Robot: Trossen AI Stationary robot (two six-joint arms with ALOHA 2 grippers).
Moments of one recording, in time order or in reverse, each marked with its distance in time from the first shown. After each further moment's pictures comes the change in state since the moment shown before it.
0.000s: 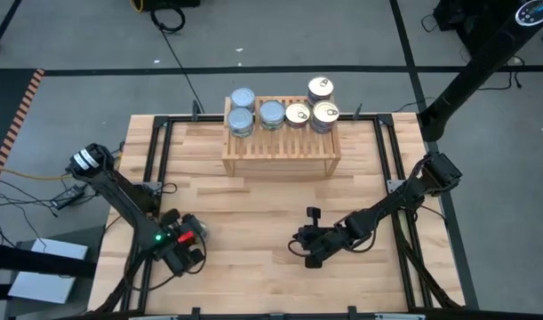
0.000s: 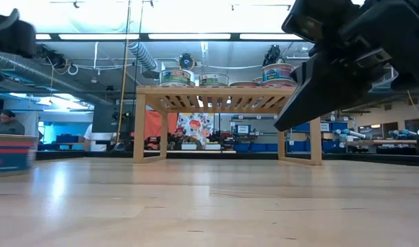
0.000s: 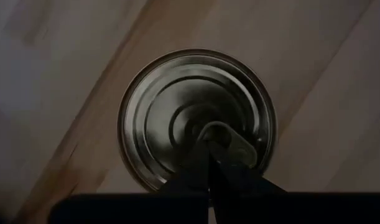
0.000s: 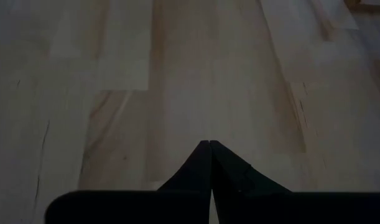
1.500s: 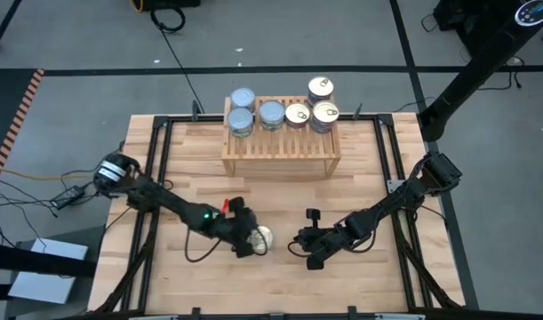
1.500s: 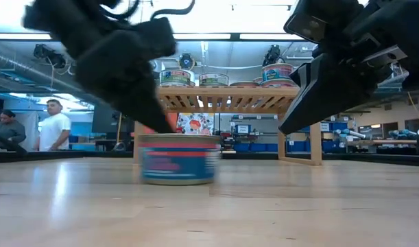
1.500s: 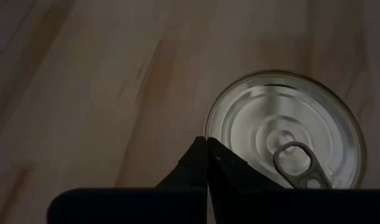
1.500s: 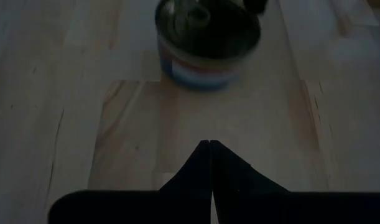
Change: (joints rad) left arm 0.439 0.256 0.084 0.796 -0.115 0.965; right arm 0.006 -0.001 0.000 -0.008 -0.045 -0.023
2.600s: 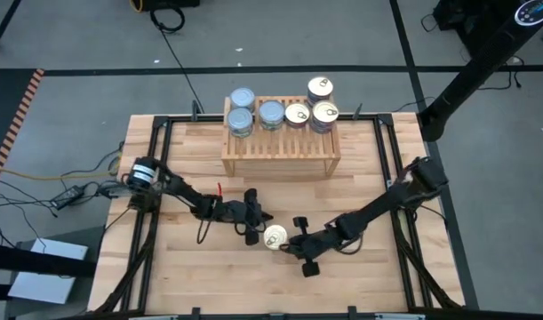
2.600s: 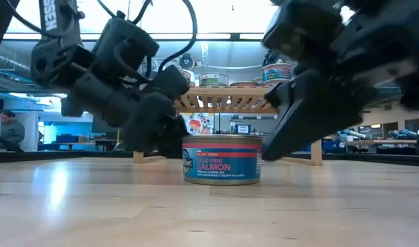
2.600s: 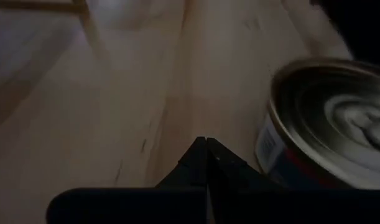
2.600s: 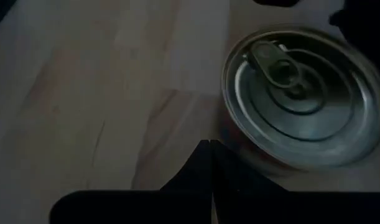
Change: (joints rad) left arm 0.200 0.237 -0.252 0.984 0.209 0.329; right arm -0.037 0.121 0.031 0.174 -0.222 -0.105
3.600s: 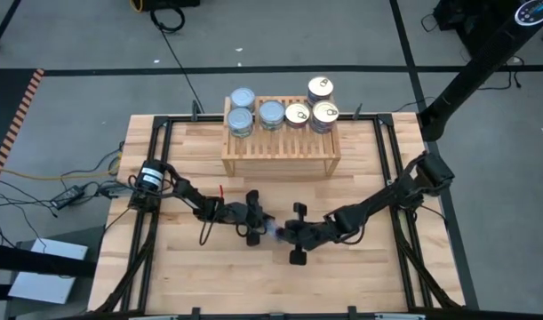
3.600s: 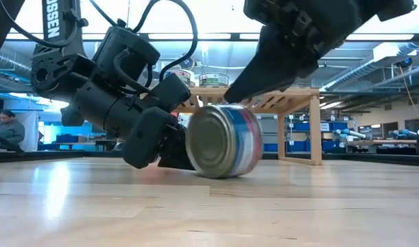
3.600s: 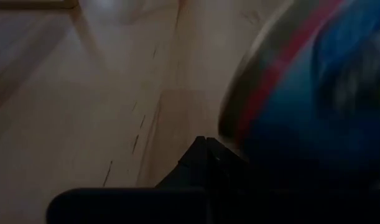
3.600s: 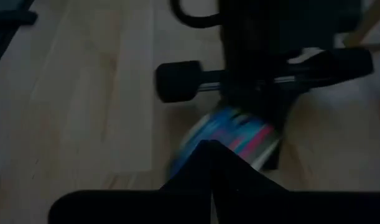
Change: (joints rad) left arm -0.007 0.082 0.014 0.078 0.010 0.034; right arm -0.059 -0.067 0.080 -0.065 0.195 0.102
